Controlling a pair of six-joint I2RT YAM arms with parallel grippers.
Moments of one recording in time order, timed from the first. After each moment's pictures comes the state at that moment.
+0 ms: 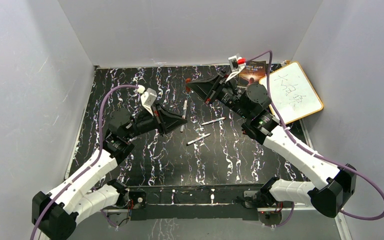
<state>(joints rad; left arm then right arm) -0.57 0.92 0.71 0.33 0.64 -0.51 0.69 1.17 1.11 0.33 -0.23 0.56</state>
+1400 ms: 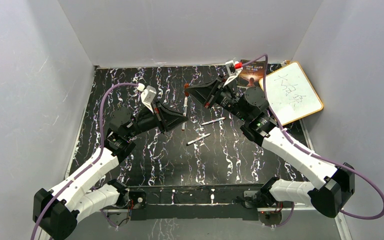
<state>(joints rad) -0.57 0.95 0.71 0.39 0.62 -0.57 0.69 1.17 1.05 0.39 -0.27 0.55</state>
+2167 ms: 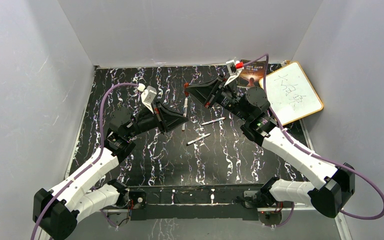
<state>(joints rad) -0.57 0.94 0.71 0.39 0.63 -0.57 0.69 1.17 1.05 0.42 -0.29 0.56</state>
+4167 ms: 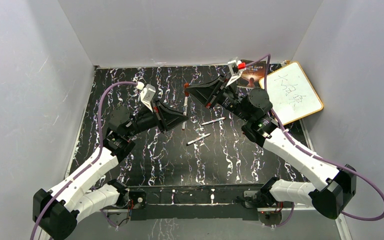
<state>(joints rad) -0.57 0.94 0.73 0.39 0.63 -0.59 0.69 1.15 1.05 0.44 -0.32 0.56</state>
